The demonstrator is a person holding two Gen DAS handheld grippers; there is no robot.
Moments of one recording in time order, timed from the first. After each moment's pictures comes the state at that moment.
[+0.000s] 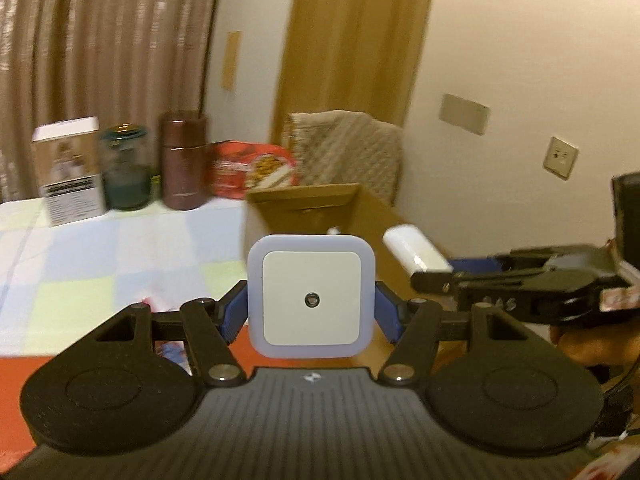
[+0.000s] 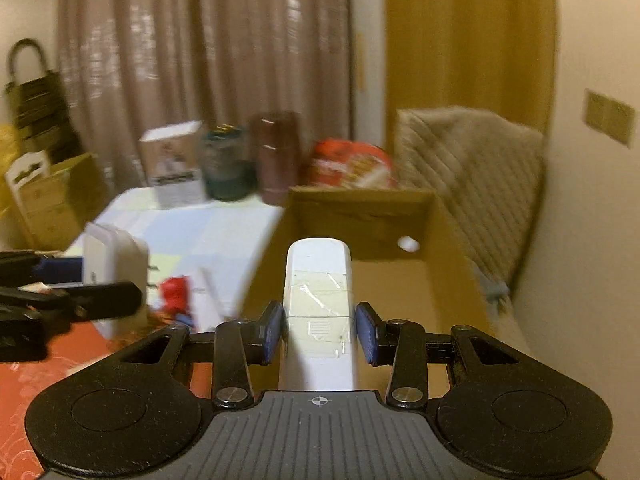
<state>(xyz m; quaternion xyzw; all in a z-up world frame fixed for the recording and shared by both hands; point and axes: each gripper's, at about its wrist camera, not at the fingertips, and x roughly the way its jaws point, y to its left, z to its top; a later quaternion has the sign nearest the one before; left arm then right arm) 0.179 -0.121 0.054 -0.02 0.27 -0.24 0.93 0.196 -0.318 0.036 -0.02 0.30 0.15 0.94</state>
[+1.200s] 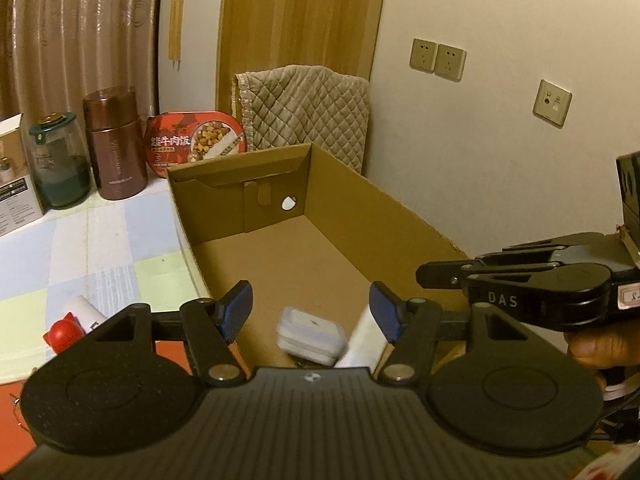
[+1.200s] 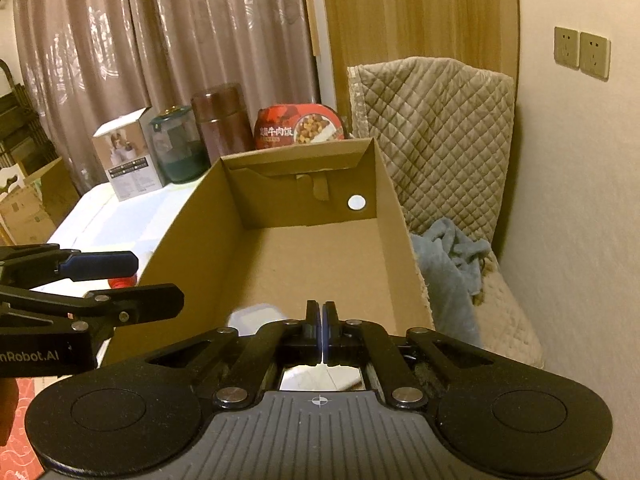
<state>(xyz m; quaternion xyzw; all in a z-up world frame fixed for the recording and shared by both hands) 0.223 -0.201 0.017 0.03 0.30 -0.27 0.91 0.228 -0.380 0.009 0.02 0.34 0.14 0.93</state>
